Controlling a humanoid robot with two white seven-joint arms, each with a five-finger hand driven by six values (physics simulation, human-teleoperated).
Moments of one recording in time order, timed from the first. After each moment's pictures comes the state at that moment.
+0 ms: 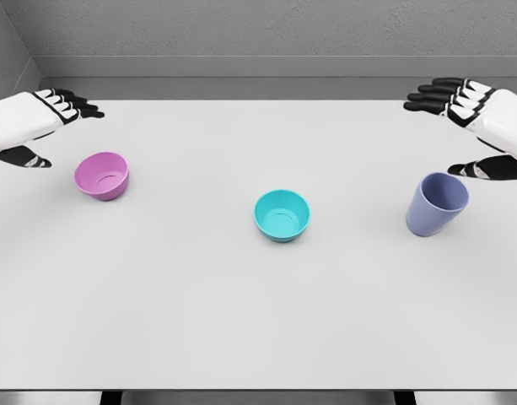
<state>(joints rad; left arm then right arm) -0.67 0.99 -0.63 -1.32 -0.45 -0.61 -0.21 -0.29 -1.13 0.31 -1.75 0.14 -0.61 0.09</state>
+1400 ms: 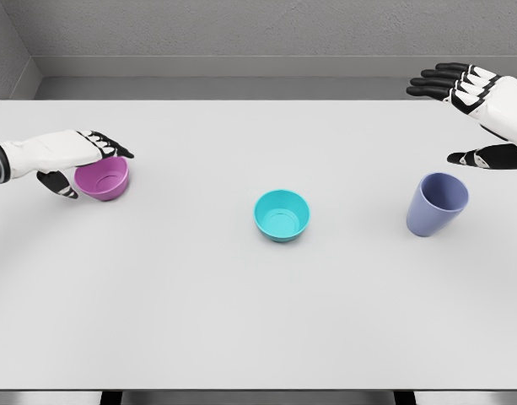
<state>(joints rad) -0.70 0.80 -0.63 -1.16 -0.53 -0.61 -0.49 -0.31 -1.10 0.29 -1.74 0.14 -0.61 0.09</state>
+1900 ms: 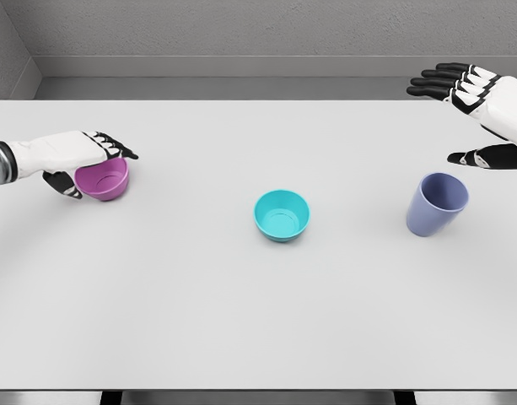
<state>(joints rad) -0.71 0.77 -0.64 -1.15 -0.54 -0.61 -0.49 -0.31 -1.10 0.29 -1.74 0.14 -0.61 0.09</state>
